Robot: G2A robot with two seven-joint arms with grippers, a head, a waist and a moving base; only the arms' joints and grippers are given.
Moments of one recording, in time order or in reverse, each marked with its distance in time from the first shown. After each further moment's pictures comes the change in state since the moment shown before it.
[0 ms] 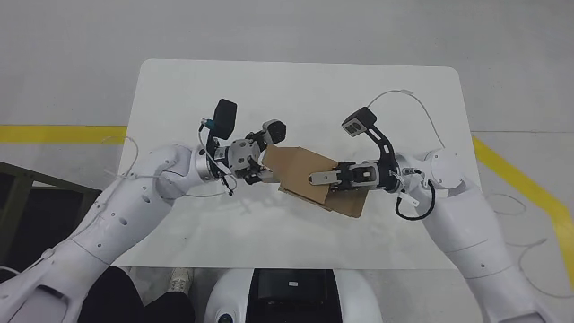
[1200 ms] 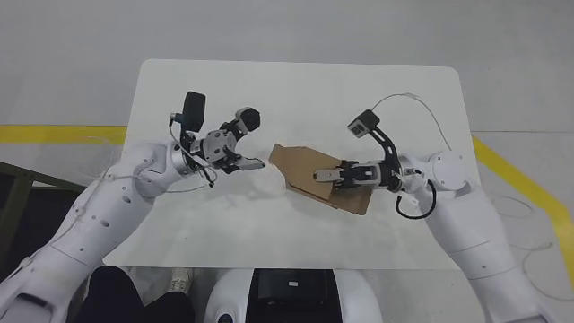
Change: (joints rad) left arm 0.061 0.064 -0.122 0.003 0.065 0.000 0.101; right arm -0.013 0.012 0.020 0.040 -0.095 0.019 -0.027
